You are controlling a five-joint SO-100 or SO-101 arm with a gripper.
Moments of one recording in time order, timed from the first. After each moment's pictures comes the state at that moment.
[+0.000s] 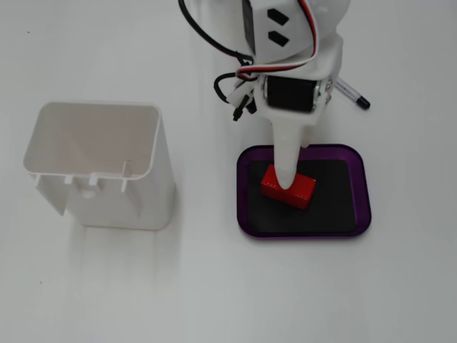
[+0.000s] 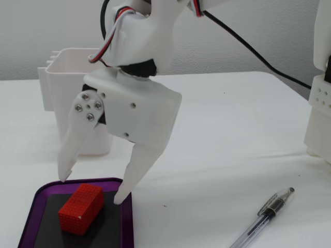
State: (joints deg) arm -8.5 74.3 78.0 58.5 27.5
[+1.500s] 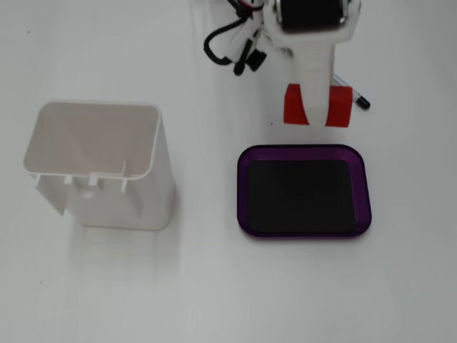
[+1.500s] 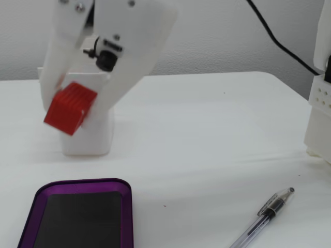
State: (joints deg) arm -8.5 86.0 63.5 71.0 15.6
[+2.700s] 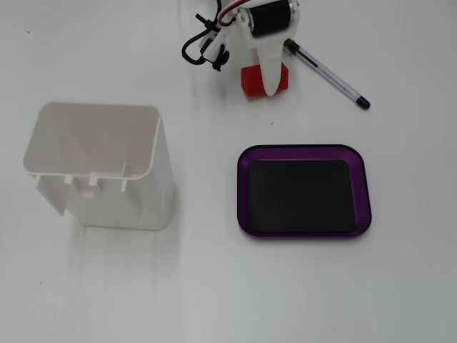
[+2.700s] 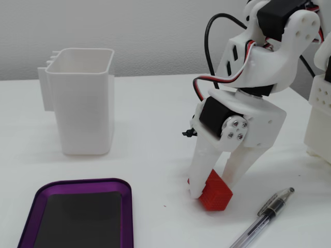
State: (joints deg) arm -8.3 118.7 140.9 40.4 -10.7
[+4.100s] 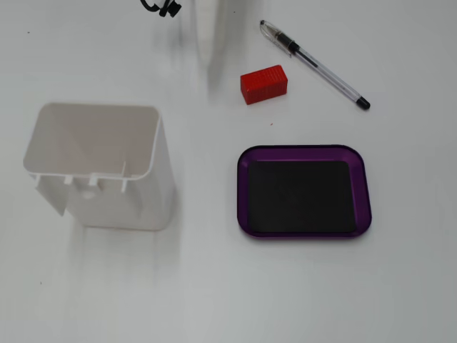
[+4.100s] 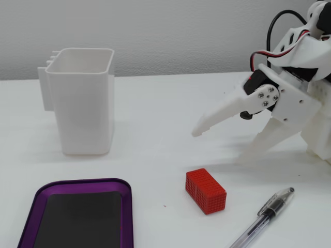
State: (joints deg) arm 6.2 192.1 169.3 72.8 -2.5
